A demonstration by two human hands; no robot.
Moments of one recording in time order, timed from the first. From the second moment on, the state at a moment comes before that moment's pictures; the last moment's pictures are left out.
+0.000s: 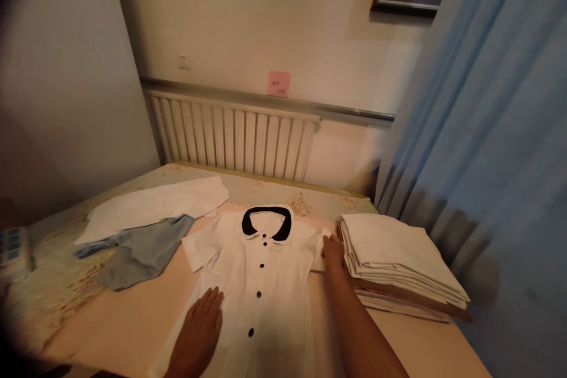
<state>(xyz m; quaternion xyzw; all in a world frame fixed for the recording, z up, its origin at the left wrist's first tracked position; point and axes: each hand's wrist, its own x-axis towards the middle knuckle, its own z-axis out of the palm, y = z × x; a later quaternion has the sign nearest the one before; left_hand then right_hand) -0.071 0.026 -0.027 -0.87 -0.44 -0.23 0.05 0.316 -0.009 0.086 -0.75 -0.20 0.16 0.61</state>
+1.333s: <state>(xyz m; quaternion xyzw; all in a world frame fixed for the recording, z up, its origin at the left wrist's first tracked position) -0.070 0.025 -0.024 -0.87 -0.42 -0.24 0.07 0.287 -0.053 0.023 -0.86 -0.41 0.11 0.28</state>
